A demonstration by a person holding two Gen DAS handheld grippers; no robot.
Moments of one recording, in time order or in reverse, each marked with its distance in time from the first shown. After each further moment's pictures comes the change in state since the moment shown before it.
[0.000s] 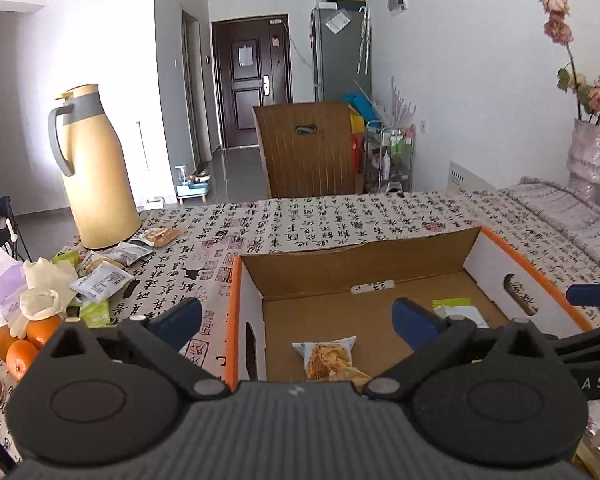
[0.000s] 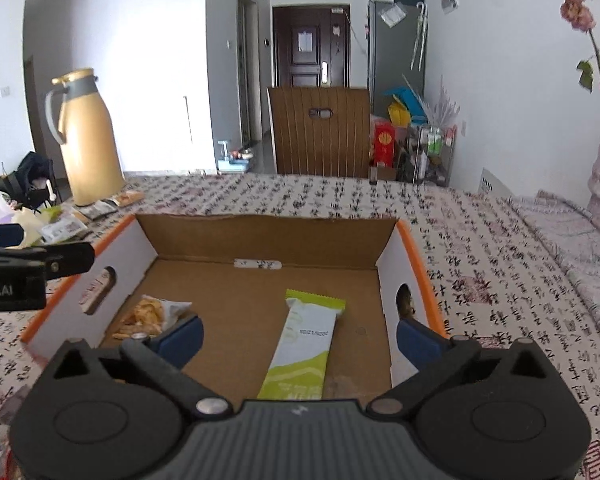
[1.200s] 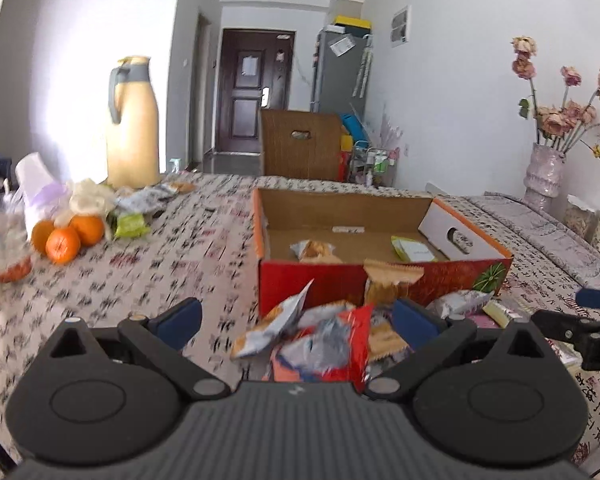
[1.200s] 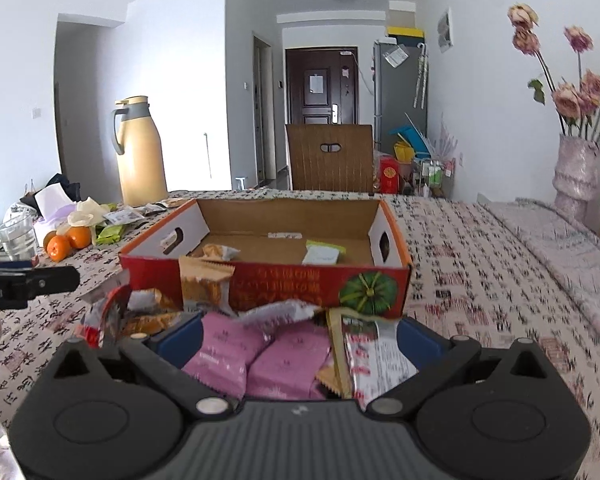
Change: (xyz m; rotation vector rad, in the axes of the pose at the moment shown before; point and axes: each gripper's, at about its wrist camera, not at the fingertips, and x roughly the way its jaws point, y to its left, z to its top) left arm -0.131 0.031 -0.119 -0.130 -0.052 -0.068; right arm -0.141 0.007 -0.115 0.007 -0.125 0.038
